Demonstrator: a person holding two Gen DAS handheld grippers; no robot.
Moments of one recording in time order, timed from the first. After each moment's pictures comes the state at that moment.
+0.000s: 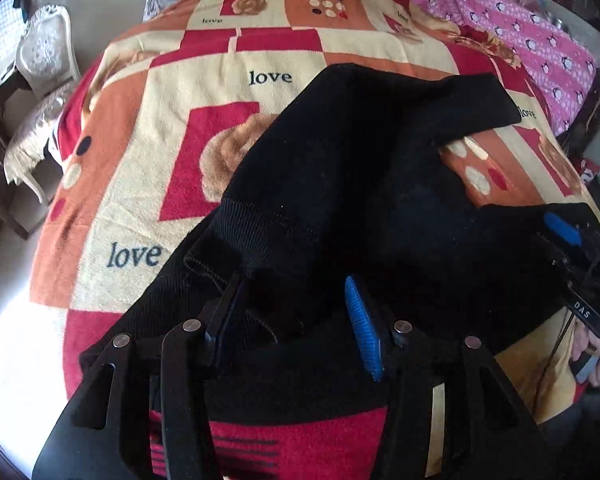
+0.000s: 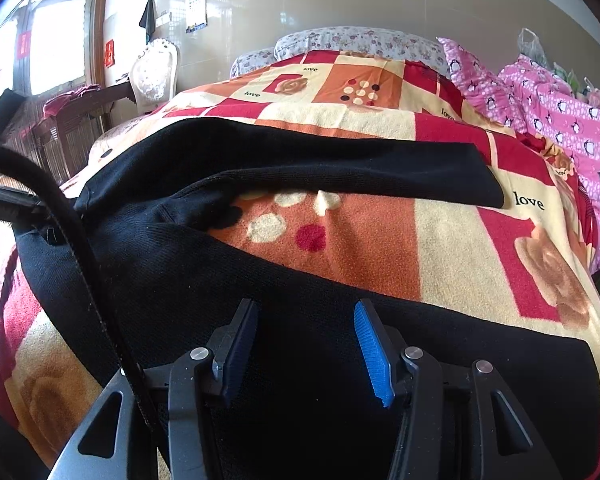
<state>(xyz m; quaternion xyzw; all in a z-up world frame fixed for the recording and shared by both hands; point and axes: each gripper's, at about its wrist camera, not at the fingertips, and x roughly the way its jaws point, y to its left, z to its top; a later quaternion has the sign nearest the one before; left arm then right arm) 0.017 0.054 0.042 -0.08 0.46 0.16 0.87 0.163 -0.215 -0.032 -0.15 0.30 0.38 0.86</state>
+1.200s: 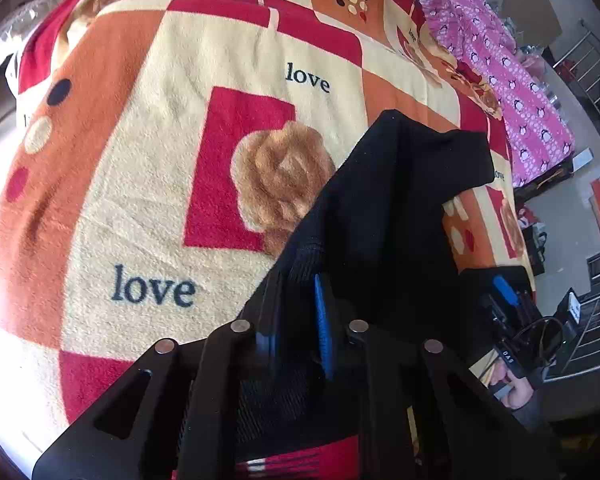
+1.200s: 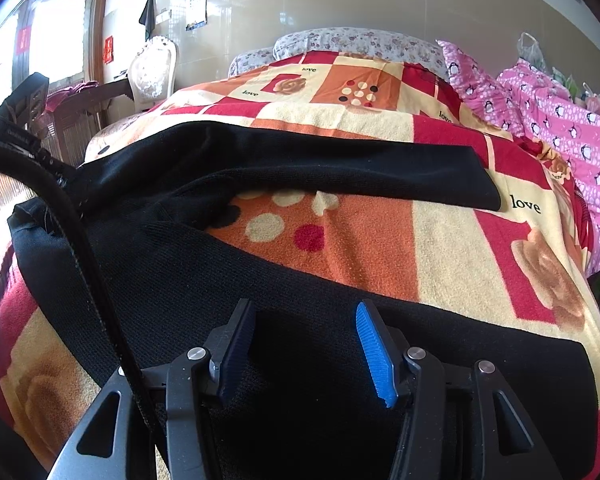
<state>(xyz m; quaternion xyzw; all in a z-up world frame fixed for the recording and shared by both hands) 0.040 0.166 0.053 -0.24 0.48 0.06 0.84 0.160 -0.214 -0.032 -0.15 0.29 0.37 0.87</state>
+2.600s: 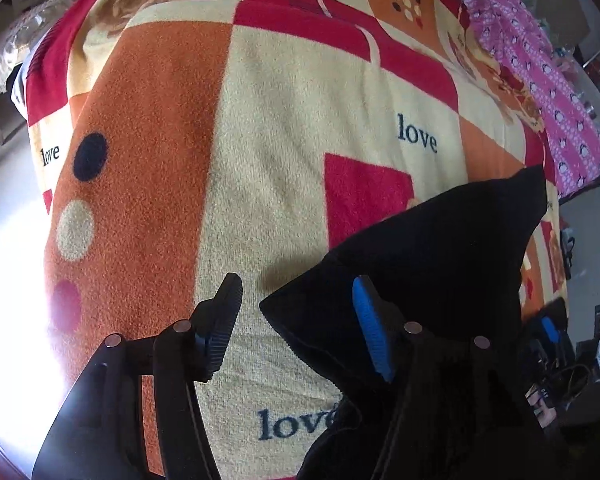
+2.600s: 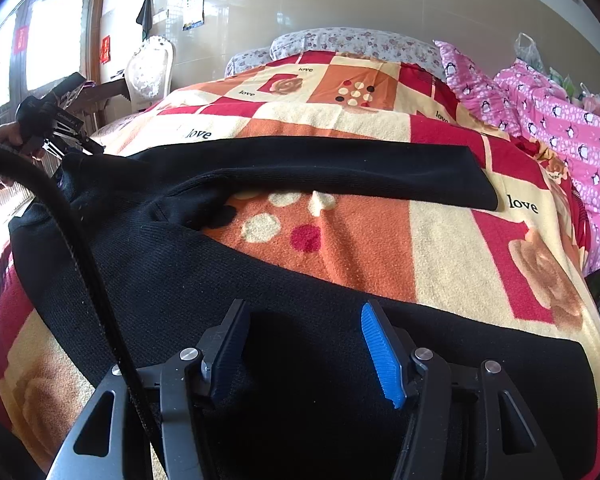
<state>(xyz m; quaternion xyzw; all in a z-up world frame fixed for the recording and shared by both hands) 0.091 0.293 0.023 -0.22 0.54 0.09 0.81 0.158 -0.214 -0.033 -0.15 0.29 0.37 0.87</state>
